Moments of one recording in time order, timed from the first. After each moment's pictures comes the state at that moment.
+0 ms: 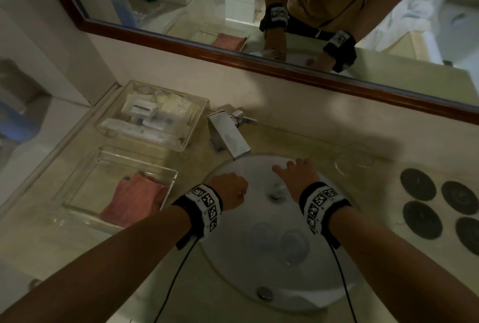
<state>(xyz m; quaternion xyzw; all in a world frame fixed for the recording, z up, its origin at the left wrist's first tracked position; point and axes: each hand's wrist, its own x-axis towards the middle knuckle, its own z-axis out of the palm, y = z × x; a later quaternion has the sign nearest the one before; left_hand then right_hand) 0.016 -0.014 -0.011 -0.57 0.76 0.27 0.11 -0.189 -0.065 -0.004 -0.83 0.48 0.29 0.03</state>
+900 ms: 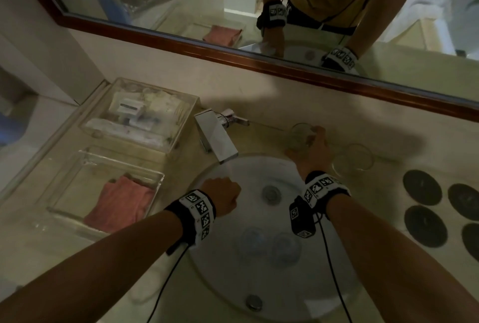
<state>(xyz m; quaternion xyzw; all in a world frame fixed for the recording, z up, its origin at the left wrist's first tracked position) -0.001 -0.023 -0.022 -0.56 0.78 0.21 0.20 -0.223 -0.131 -0.051 -0.51 0.72 -0.32 0.36</state>
